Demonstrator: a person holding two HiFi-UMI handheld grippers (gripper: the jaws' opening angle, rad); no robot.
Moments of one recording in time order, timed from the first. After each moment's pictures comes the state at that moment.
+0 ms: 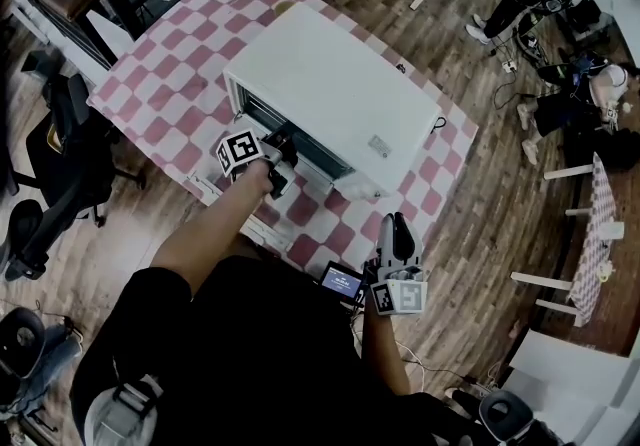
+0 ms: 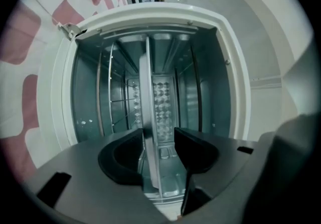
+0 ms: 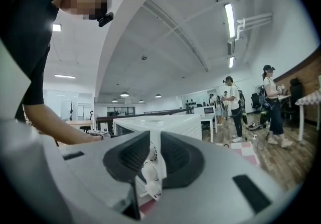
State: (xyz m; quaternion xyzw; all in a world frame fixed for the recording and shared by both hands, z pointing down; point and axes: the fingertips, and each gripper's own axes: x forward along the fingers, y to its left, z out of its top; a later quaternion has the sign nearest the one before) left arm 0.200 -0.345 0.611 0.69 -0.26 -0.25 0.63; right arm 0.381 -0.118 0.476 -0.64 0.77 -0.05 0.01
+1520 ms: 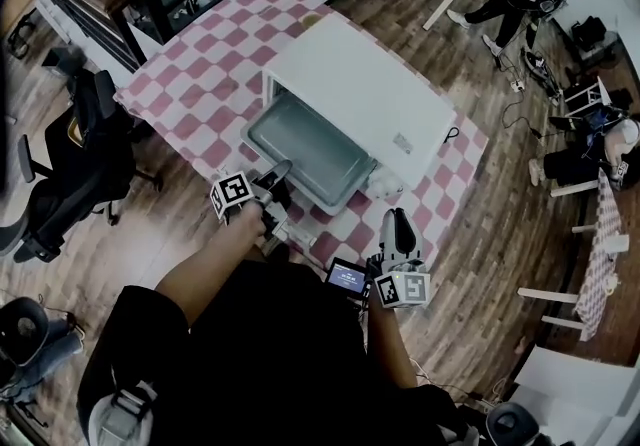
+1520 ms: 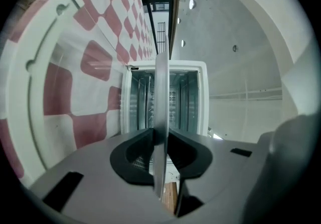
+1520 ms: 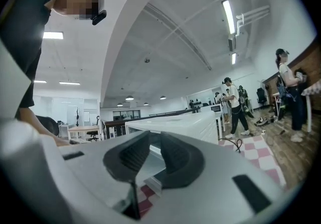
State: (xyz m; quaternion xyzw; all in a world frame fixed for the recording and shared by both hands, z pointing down) left arm 0.109 -0.228 0.632 0.63 -0.30 -0.25 0.68; right arm 0.330 -0.106 0.481 -0.61 0.79 -0.05 0.03
